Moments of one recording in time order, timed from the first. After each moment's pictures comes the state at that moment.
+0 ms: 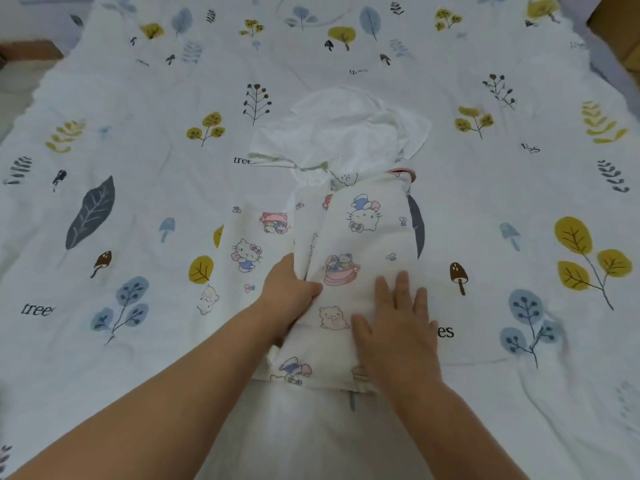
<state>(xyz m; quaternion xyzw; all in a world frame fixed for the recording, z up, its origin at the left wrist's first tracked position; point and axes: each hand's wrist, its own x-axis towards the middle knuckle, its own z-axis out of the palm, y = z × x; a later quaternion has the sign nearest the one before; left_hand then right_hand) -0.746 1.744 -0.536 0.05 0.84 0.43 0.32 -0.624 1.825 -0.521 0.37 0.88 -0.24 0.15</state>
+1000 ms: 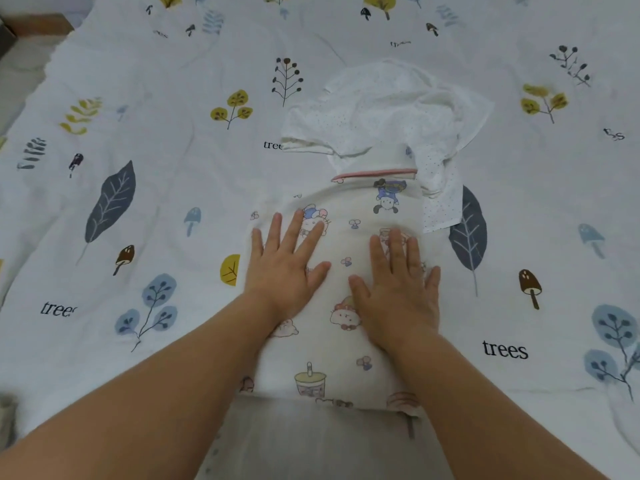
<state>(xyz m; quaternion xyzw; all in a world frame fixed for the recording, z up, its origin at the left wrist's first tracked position) -0.825 1.695 -0.604 0.36 0.93 -0.02 0.11 -0.708 1.820 -0.575 0.29 0.93 -0.17 0.16</state>
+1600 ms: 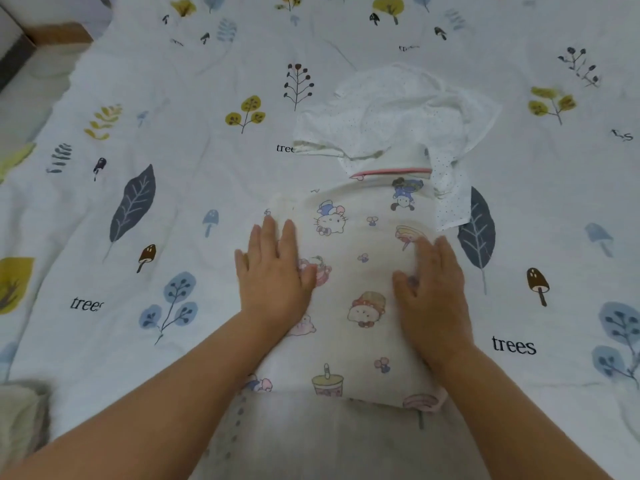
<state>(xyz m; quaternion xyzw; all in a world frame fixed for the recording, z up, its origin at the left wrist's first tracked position) -0.803 1.678 -0.570 0.22 0.97 0.07 0.10 -0.685 1.826 -0.560 0.37 0.87 -0.33 -0.03</state>
